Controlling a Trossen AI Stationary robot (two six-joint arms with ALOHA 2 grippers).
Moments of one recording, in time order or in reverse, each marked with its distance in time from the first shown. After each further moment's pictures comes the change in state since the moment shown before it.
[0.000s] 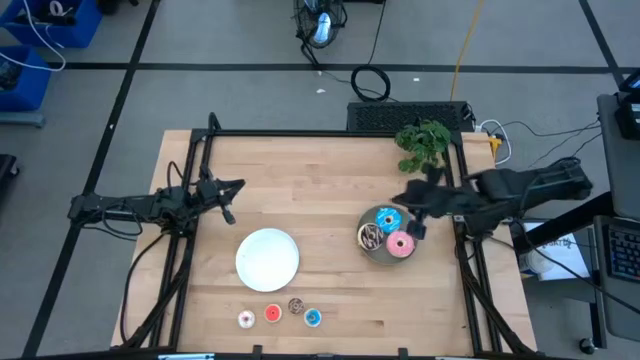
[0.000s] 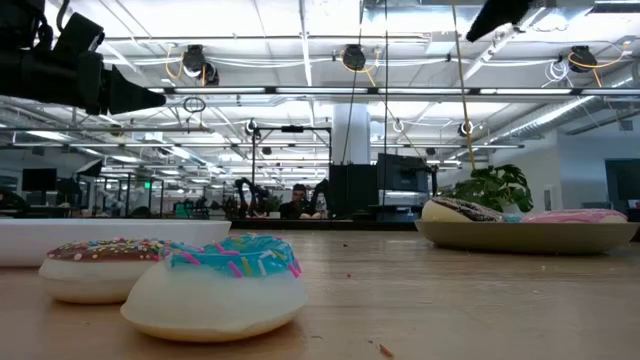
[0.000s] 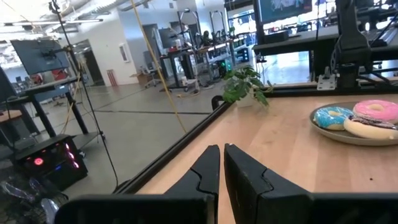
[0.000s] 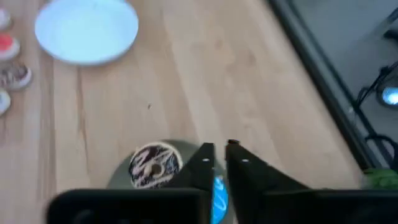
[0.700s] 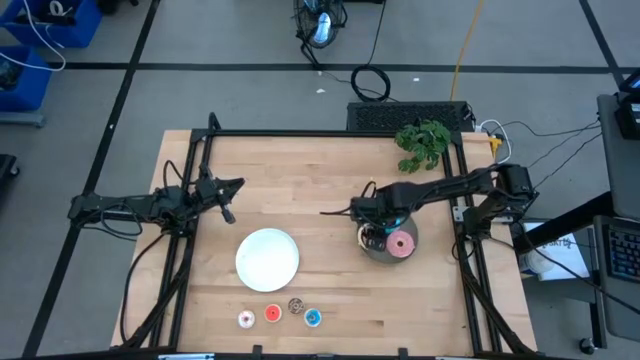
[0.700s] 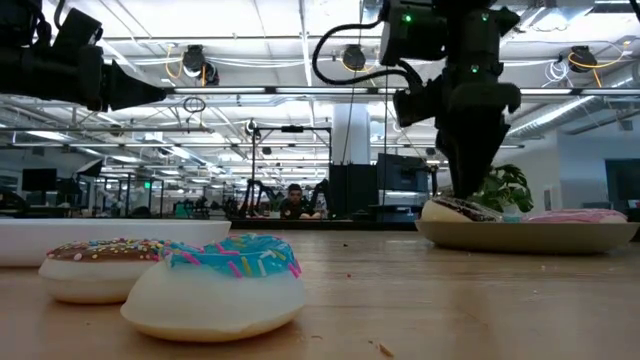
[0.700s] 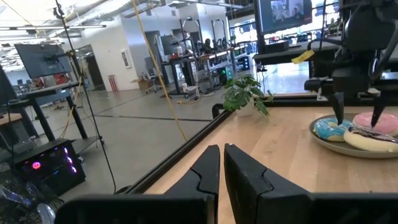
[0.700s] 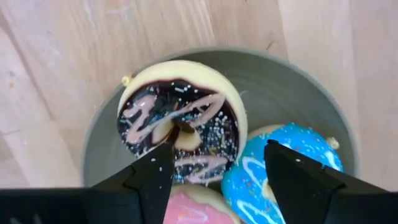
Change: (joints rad) left arm 0.000 0.000 0.000 0.039 0.001 -0.001; right arm -0.223 0.615 -0.039 0.073 -0.457 -0.027
